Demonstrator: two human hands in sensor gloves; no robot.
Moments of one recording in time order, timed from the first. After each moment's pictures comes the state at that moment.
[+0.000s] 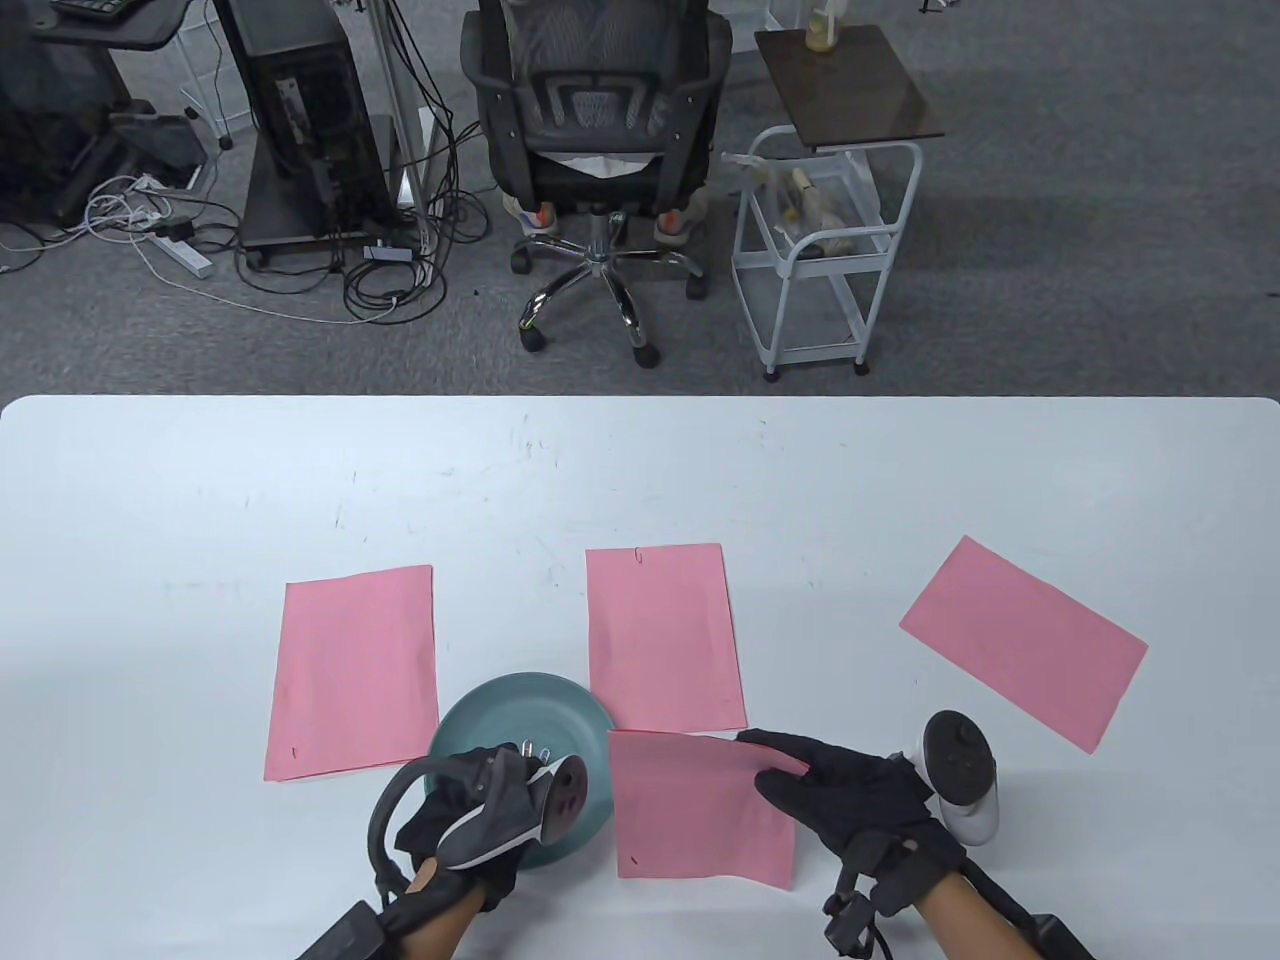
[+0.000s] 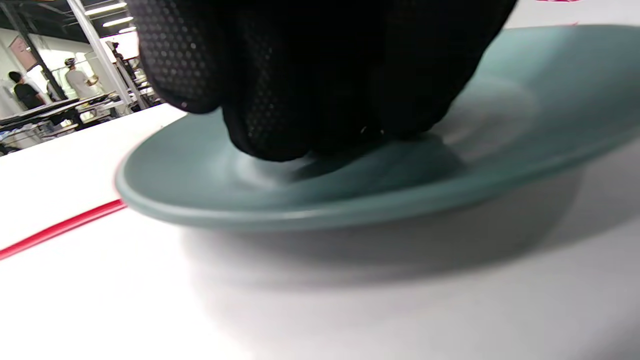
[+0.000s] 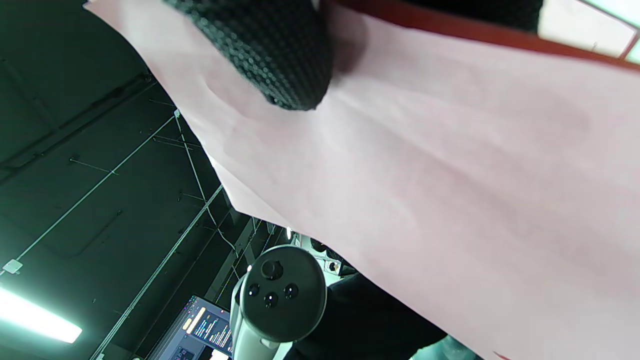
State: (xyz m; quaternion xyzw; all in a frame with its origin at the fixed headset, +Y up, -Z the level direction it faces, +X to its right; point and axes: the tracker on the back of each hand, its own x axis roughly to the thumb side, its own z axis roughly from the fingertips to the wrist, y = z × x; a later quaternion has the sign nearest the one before) left_hand -0.123 -0.752 -0.243 -0.09 -0.12 -0.14 0.98; right_hand 0.197 -0.739 -0.260 0.29 0.13 0.72 0.62
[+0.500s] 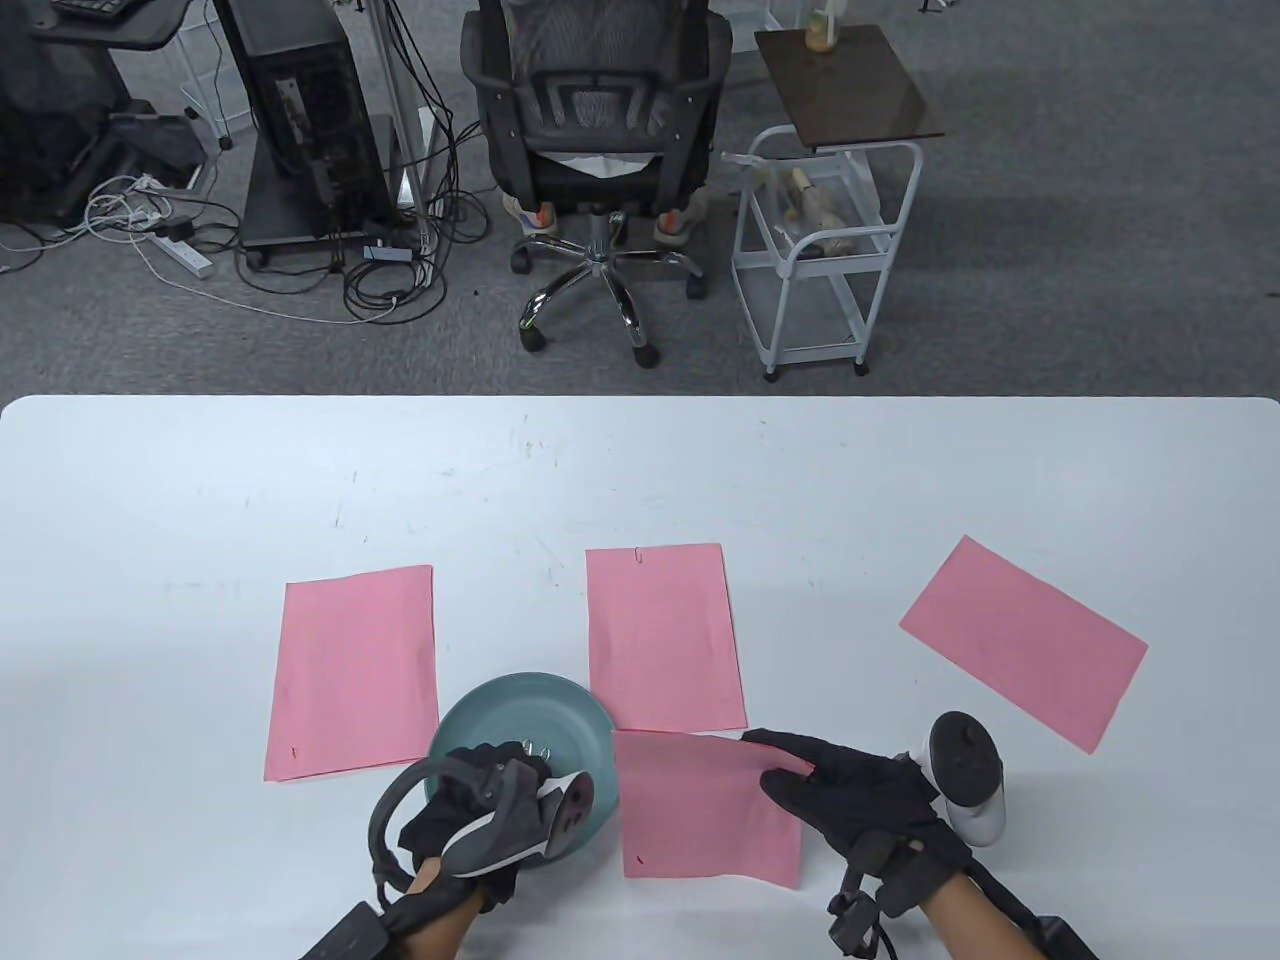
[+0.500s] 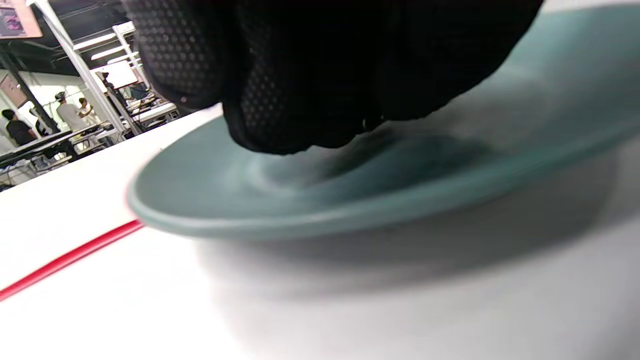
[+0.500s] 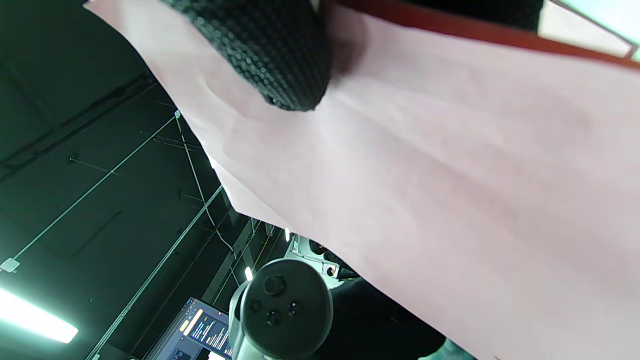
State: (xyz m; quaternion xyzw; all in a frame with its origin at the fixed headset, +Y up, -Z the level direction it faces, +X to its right) left_hand -0.129 -0.745 -0.240 -0.06 -0.13 -0.15 0.98; right_hand 0.201 -0.738 -0.260 0.28 0.12 0.72 0.62
